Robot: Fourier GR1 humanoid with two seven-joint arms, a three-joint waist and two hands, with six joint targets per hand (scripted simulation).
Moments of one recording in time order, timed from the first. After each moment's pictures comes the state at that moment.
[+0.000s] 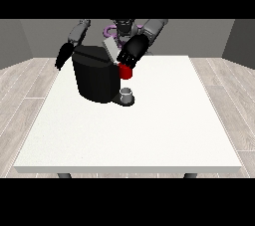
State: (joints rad) left arm -1.27 0.47 0.09 -0.64 -0.81 -0.34 -0.13; right arm -0.47 -0.09 -0.07 -1.27 0.16 -0.18 -0.01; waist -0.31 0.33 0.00
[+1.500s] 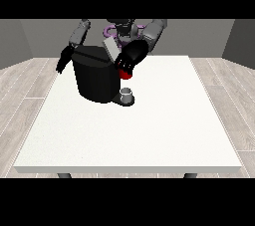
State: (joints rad) left arm -1.32 0.55 0.10 -0.63 -0.88 -0.21 -0.28; right arm -0.50 -0.07 -0.03 -1.30 0.20 -0.21 0.02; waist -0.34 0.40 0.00
